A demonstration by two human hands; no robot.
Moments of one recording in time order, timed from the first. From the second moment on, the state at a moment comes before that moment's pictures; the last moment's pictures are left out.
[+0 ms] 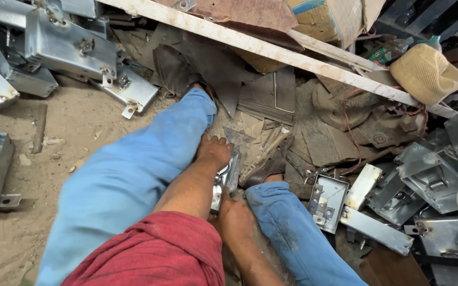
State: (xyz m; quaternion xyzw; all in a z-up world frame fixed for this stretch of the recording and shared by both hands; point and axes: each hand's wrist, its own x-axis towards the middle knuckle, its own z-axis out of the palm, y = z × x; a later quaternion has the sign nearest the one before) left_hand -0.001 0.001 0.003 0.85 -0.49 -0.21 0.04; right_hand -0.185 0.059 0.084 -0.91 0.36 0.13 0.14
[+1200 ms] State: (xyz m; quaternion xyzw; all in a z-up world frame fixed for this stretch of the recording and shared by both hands) left_hand -0.004 0.007 0.032 0.84 -0.49 -0.24 0.01; right_hand -0.174 -0.029 0.069 -0.93 0.26 0.10 0.26
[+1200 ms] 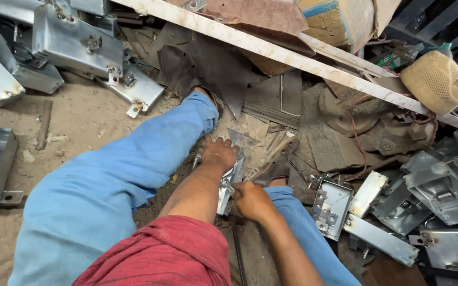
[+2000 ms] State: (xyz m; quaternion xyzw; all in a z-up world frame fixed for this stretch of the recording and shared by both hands) left_hand -0.008 0.015 0.060 0.83 -0.51 -0.23 -0.04; right_hand -0.156 -0.085 0.022 -0.93 0.20 0.11 0.28
